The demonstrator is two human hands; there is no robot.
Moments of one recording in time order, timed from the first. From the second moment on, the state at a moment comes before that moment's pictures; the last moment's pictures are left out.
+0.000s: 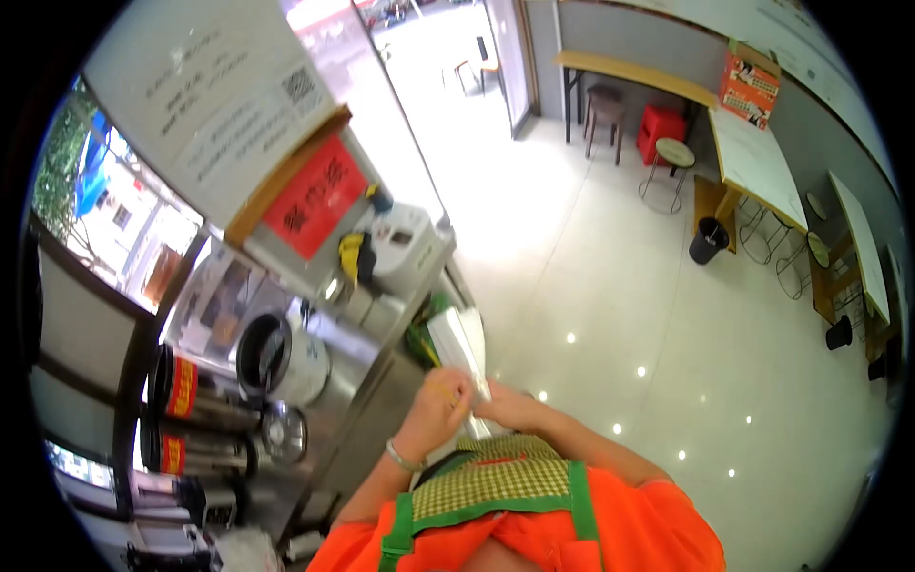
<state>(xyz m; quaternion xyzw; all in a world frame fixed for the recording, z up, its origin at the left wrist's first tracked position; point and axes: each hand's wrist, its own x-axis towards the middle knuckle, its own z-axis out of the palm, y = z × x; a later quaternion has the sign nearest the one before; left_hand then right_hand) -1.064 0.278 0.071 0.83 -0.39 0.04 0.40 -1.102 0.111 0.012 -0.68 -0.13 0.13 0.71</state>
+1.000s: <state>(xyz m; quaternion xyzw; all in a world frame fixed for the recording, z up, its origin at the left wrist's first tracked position) -0.459 -0.145 0.143 0.27 -0.32 -0.28 0.86 -0.589 -0.462 0.143 -0.68 -0.13 0.32 0.65</state>
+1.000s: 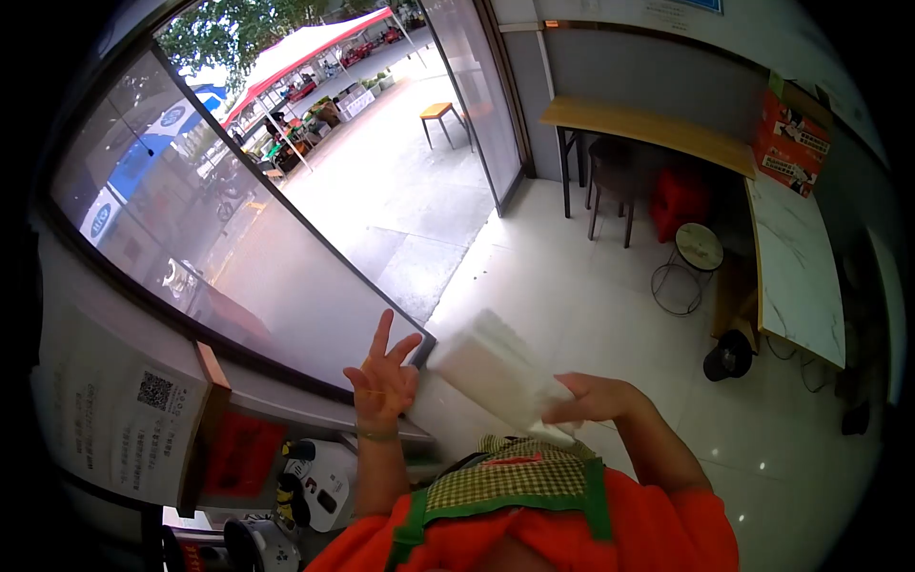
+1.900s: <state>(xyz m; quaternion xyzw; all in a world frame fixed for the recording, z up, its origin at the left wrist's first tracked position) 0.138 -0.185 0.054 0.48 0.02 -0.16 0.86 0.127 -0.416 0.040 -0.38 0.03 0.29 0.88</state>
